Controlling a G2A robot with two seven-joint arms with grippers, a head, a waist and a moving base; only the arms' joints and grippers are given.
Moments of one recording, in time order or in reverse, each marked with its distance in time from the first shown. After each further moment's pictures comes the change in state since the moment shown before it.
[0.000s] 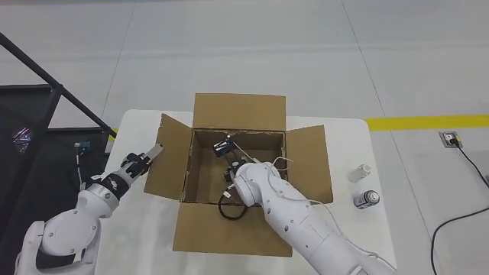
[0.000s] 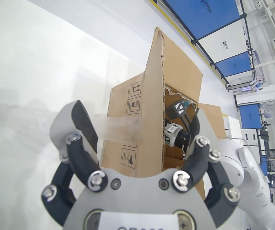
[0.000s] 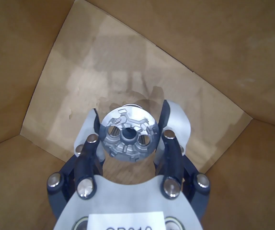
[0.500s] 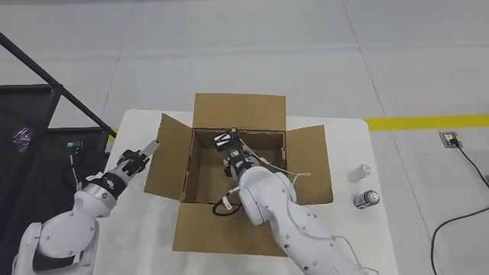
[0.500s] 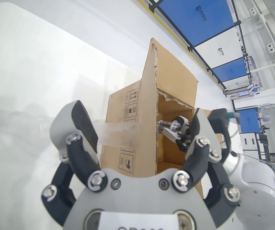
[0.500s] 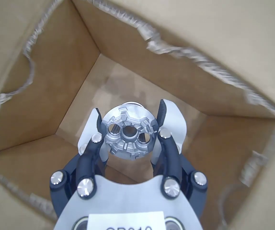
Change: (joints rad) left arm 0.012 0.007 -0.004 -0.030 -0.032 -0.005 0.061; right arm -0.311 0.119 0.200 -0.737 -0.356 0.052 0.200
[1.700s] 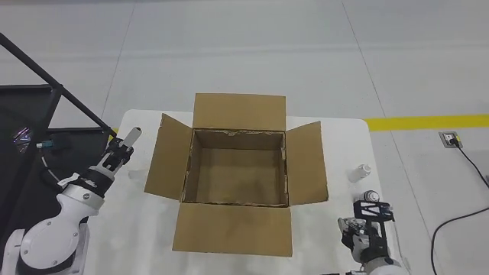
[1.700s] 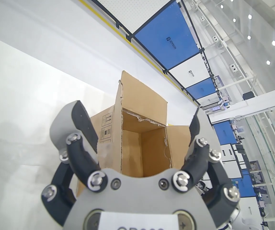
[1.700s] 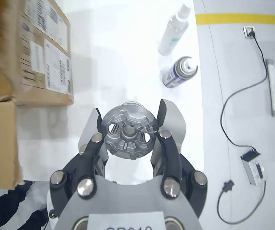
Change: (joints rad) left arm 0.029 0.002 -0.055 -0.056 -0.143 -0.065 0.118; right arm -0.947 0.104 0.606 -0.802 -0.113 -0.018 0.042
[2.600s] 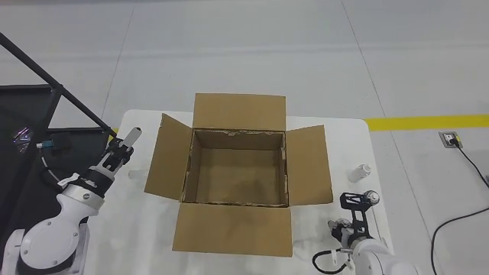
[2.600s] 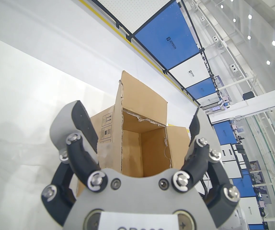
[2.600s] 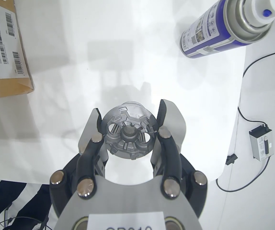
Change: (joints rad) left arm 0.000 0.000 0.000 0.000 0.000 0.000 0.000; right arm 0.221 0.006 0.049 0.373 0.146 -0.017 0.036
